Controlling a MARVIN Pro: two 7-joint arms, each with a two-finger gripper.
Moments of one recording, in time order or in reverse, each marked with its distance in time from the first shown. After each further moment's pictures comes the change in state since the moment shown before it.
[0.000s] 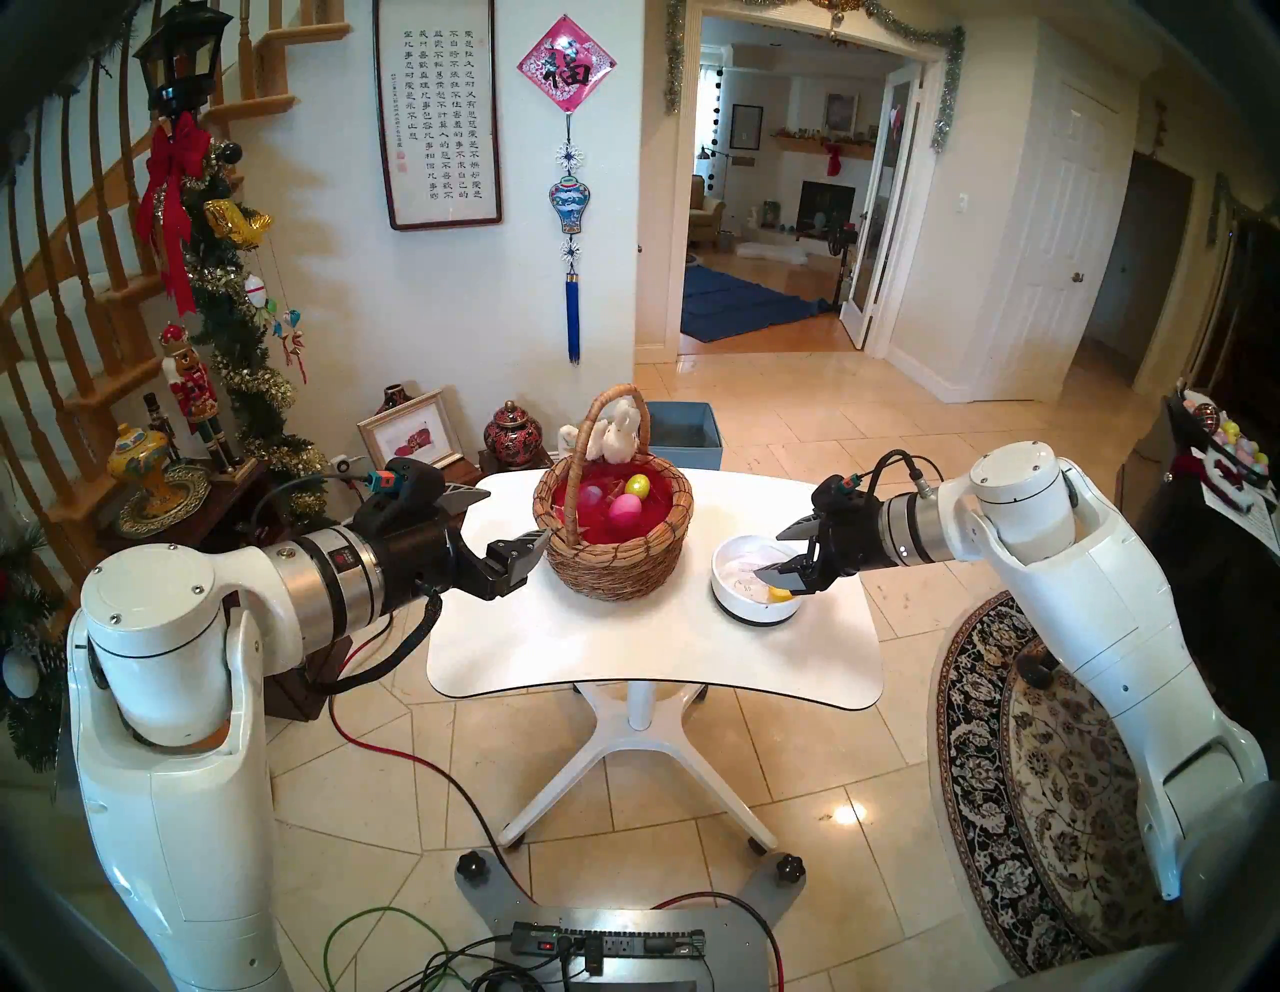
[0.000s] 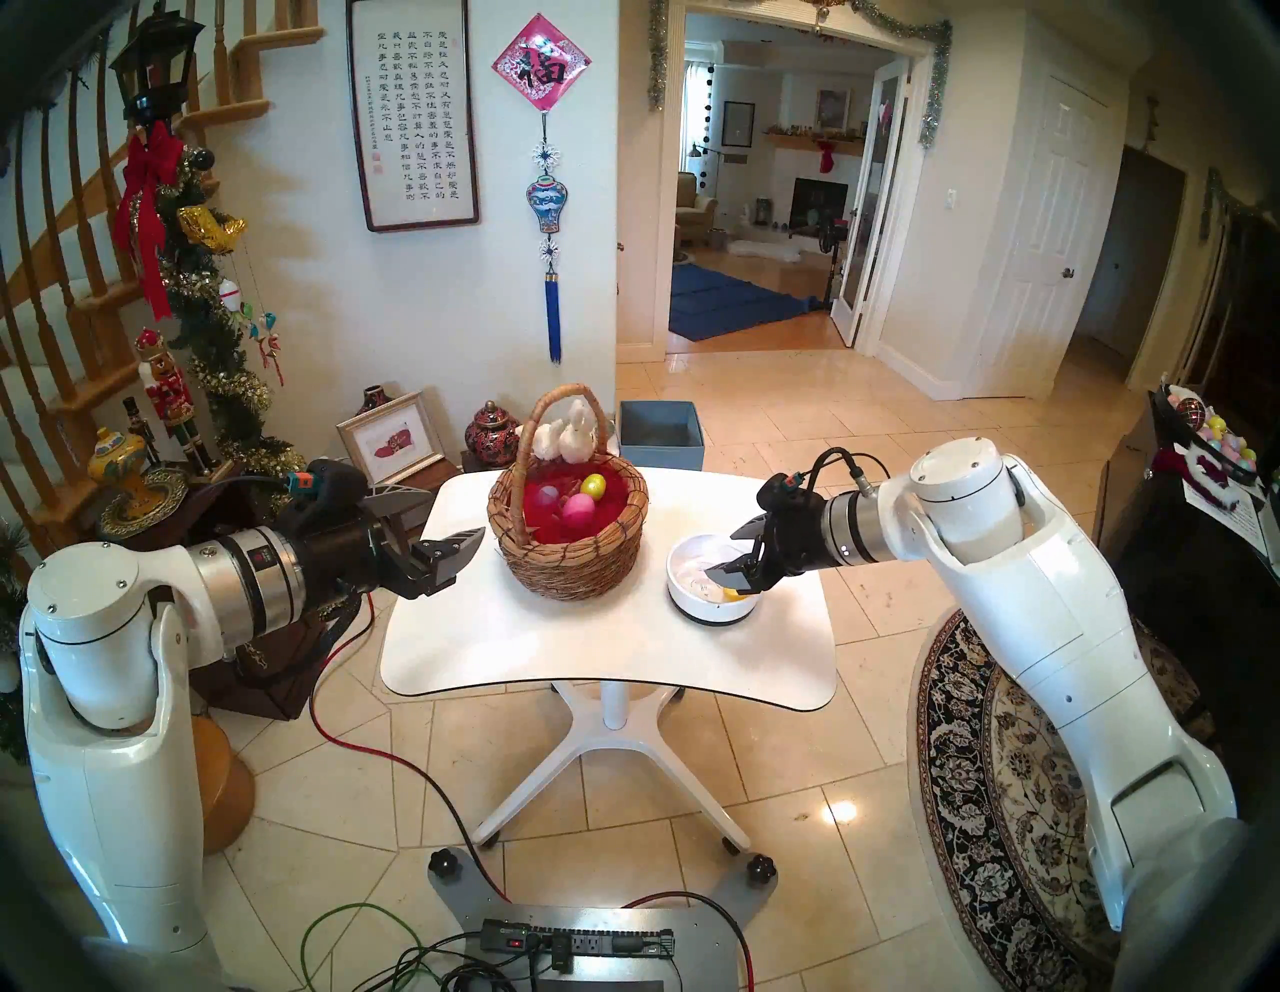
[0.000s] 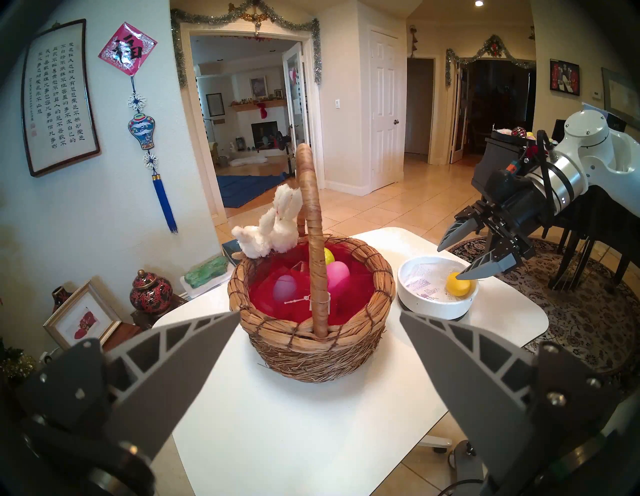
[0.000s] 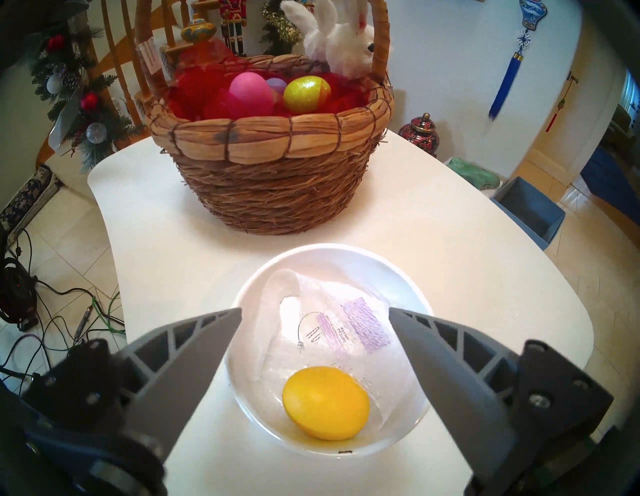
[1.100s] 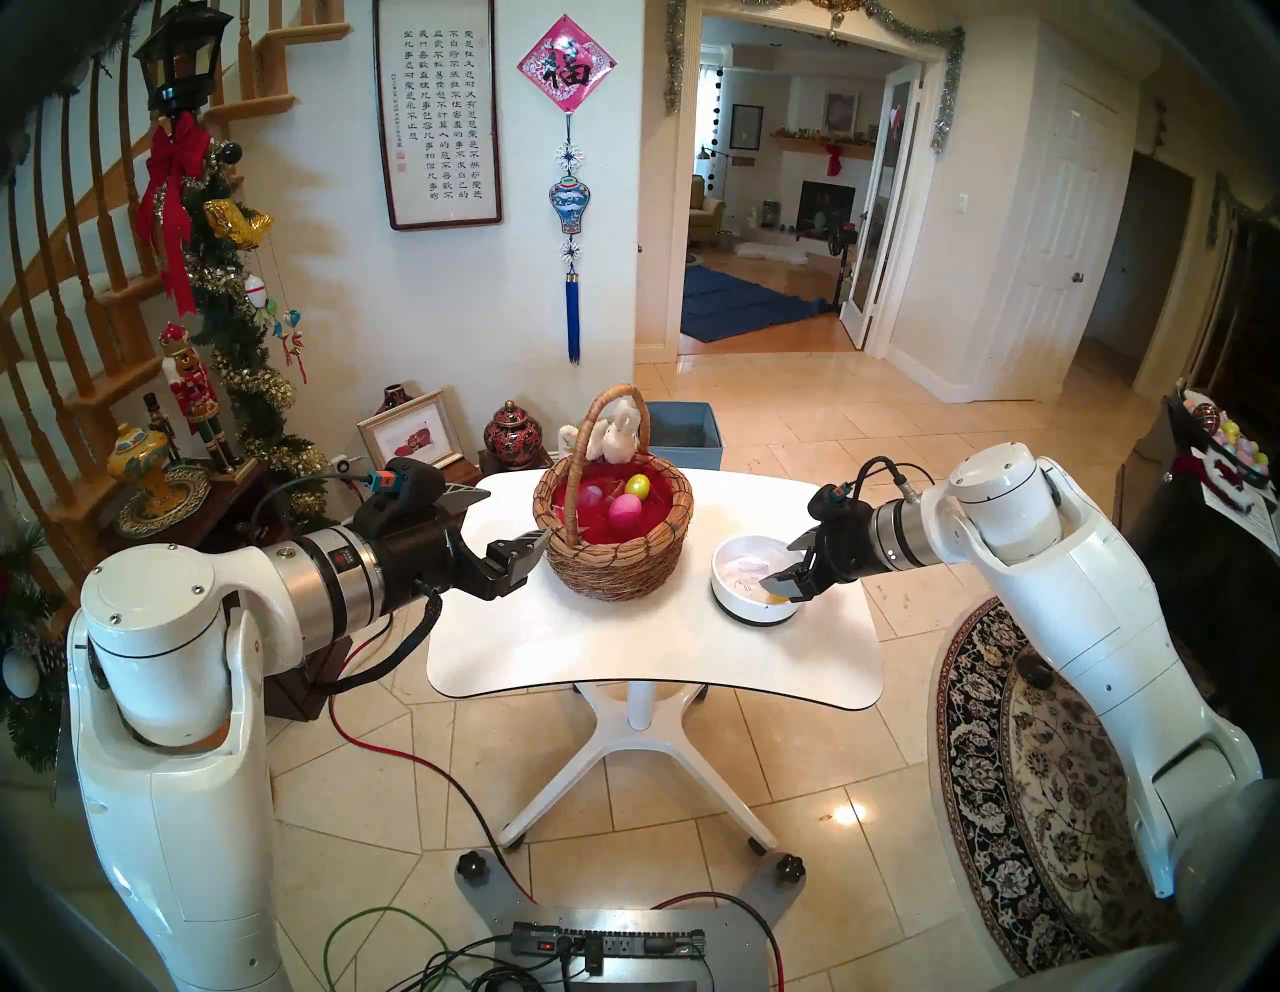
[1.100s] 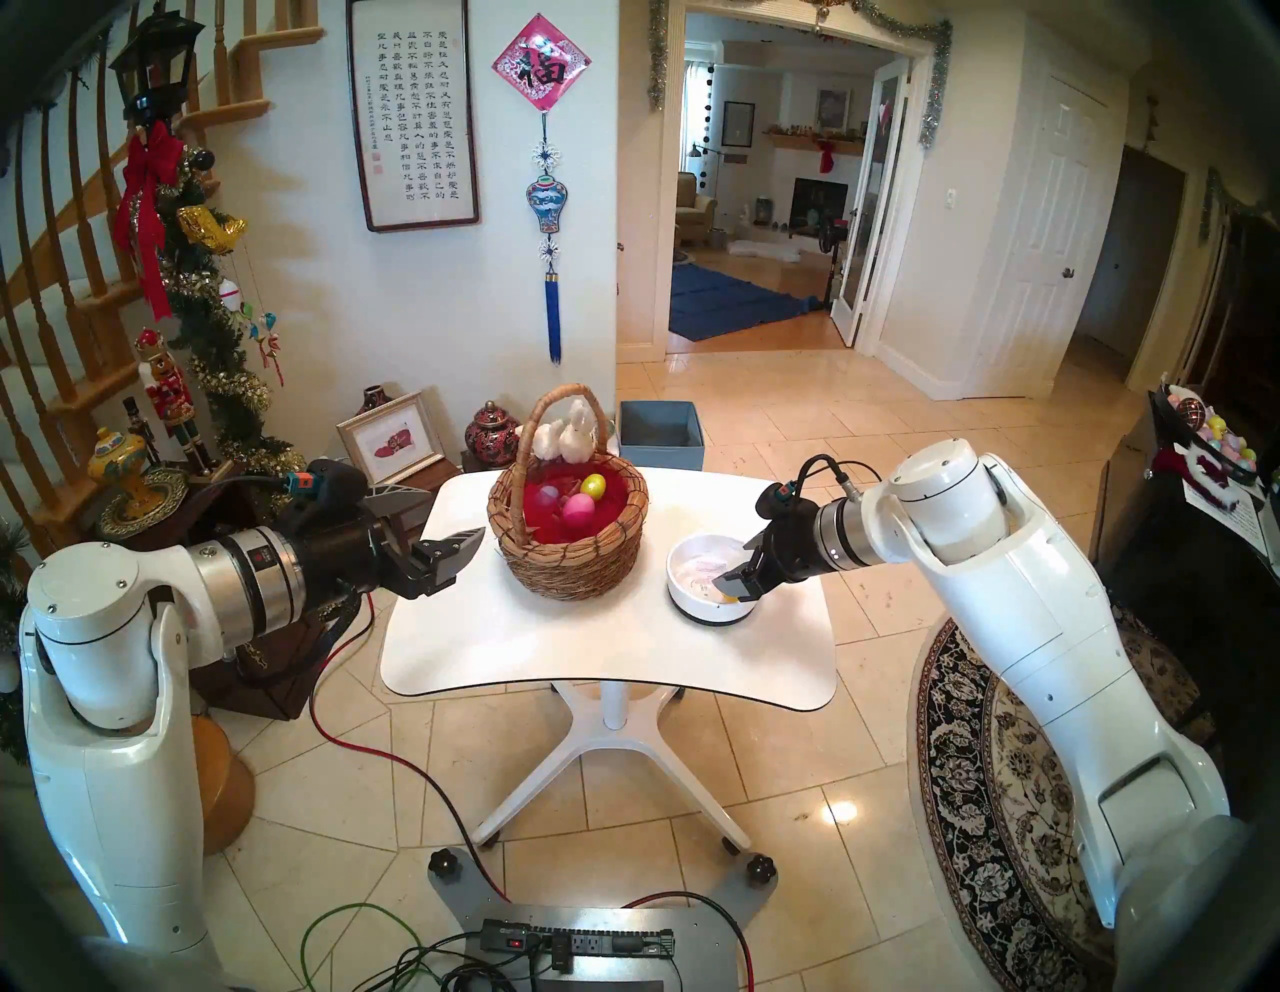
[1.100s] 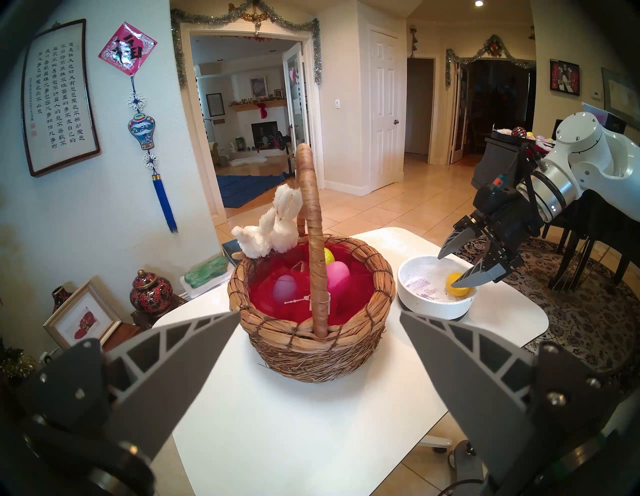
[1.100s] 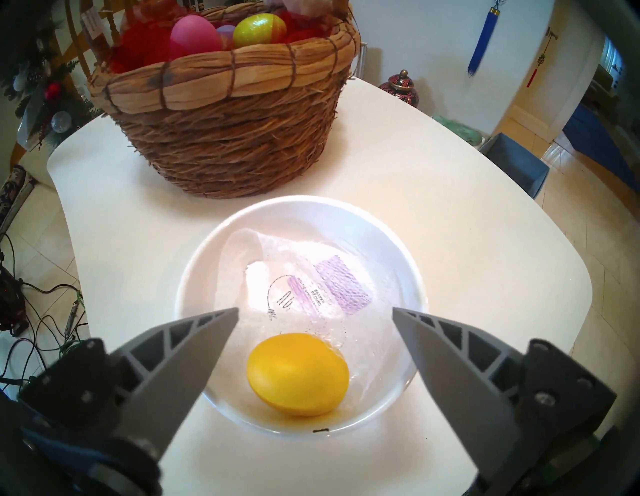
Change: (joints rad) left arm 0.000 0.000 0.000 0.000 0.000 0.000 0.000; right arm 0.030 -0.027 -0.039 0.021 -0.069 0.118 -0.050
